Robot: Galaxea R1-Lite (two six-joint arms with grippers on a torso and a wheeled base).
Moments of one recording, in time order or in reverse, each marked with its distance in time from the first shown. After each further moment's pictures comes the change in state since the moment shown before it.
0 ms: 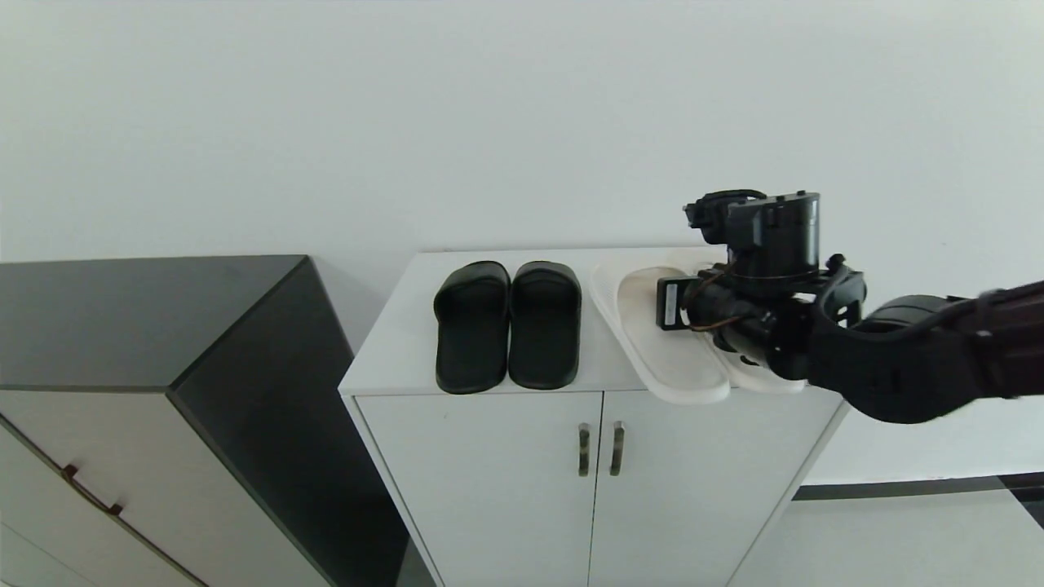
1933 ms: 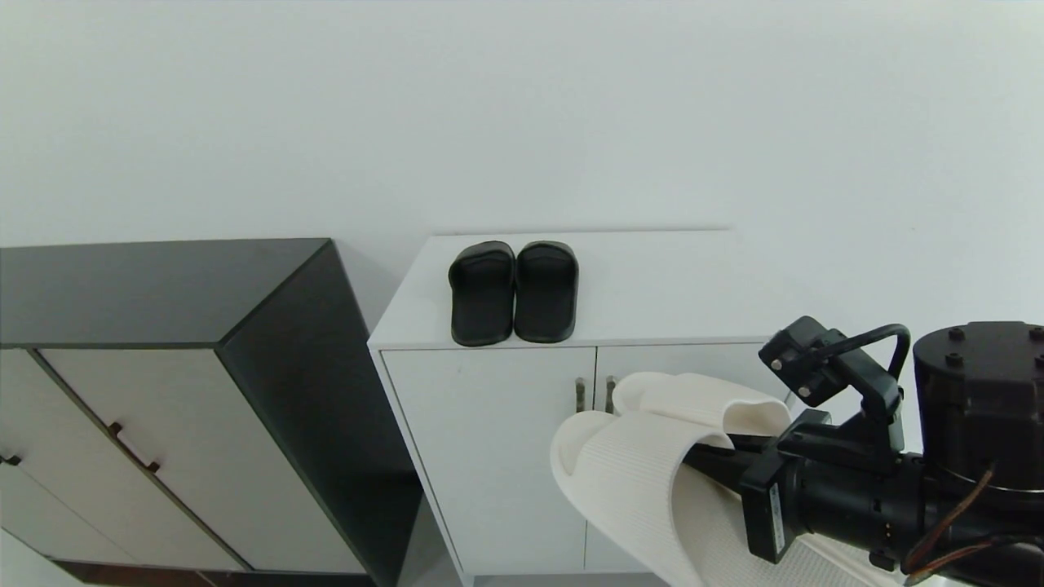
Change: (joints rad) left arm 0.000 0.000 0.000 0.000 -0.004 0.001; right arm 0.193 -0.410 0.568 -0.028 0.384 -0.002
